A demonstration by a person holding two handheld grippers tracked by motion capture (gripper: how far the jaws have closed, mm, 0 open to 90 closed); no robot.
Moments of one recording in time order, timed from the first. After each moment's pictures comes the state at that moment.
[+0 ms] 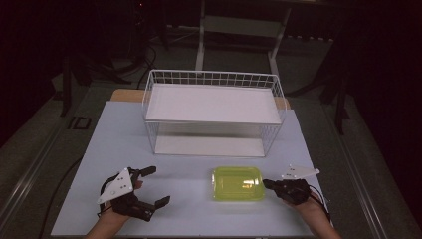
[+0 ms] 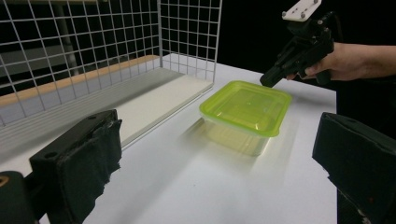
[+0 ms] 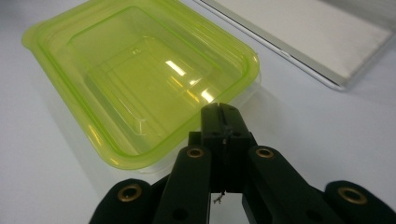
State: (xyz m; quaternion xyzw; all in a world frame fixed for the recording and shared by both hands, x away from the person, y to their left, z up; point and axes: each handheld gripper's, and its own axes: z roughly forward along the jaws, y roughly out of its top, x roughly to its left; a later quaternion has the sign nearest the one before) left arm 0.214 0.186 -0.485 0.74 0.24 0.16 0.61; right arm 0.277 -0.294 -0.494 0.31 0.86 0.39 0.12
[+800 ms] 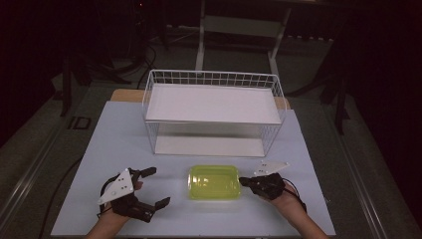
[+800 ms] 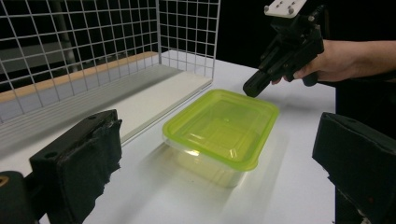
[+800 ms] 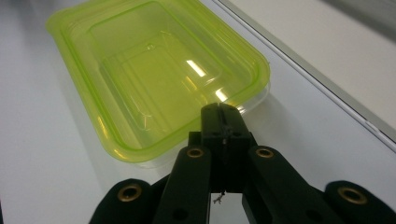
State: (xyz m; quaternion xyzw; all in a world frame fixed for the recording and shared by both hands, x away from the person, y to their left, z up) left arm 0.213 0.186 -0.486 0.74 0.24 0.16 0.61; right arm 0.289 -0.226 -0.492 0.25 0.88 0.39 0.10
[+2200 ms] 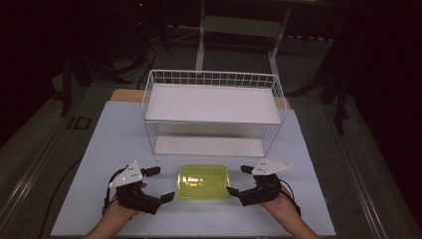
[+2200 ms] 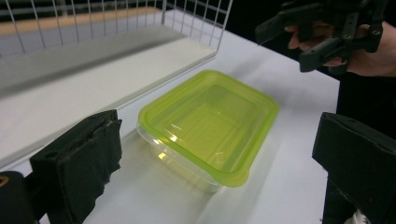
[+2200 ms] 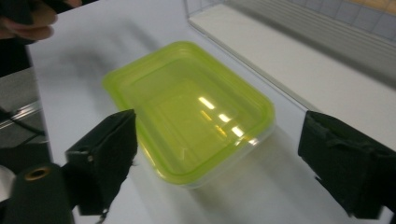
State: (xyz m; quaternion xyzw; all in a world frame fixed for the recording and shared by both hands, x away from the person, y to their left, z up) left arm 0.235 0.172 -0.481 0.77 0.31 0.08 0.55; right arm 0.270 -0.205 -0.462 0.28 0.84 0.46 0.10
